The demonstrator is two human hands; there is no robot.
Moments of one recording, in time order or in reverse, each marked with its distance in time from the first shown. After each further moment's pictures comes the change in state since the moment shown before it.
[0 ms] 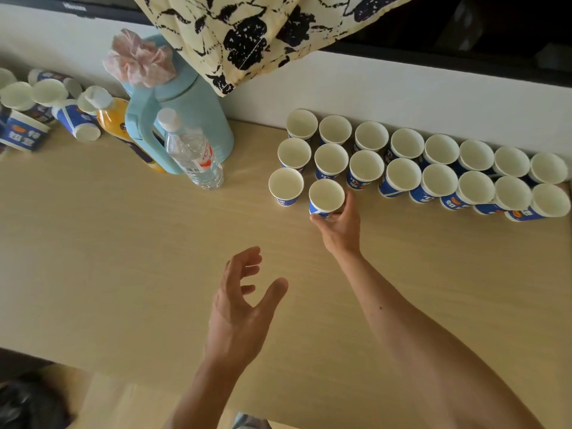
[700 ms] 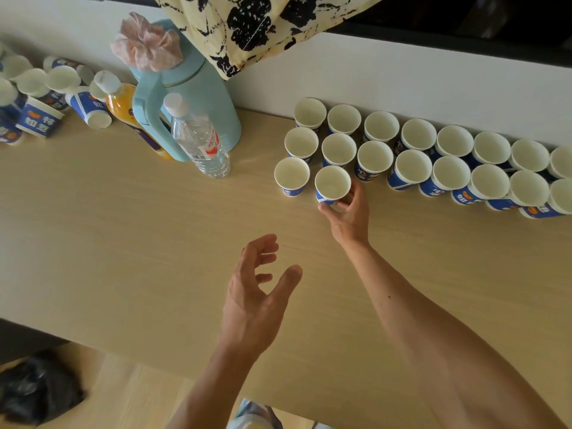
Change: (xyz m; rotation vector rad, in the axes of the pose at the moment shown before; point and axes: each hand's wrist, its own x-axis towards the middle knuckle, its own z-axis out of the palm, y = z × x) left_hand -0.007 0.012 0.017 -0.054 -0.006 -0.009; right_hand 0.008 0.009 -0.004 0.037 -0.028 -0.012
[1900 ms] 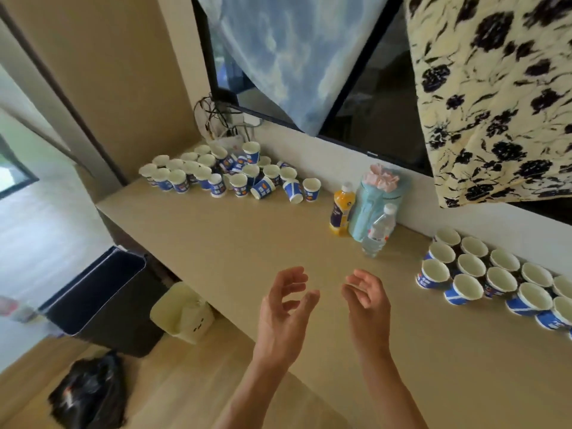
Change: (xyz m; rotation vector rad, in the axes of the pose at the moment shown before) left_hand -0.106 -0.015 -0.286 -0.317 0.336 0.219; right_hand -0.306 -0.242 0.160 0.282 -0.274 -0.059
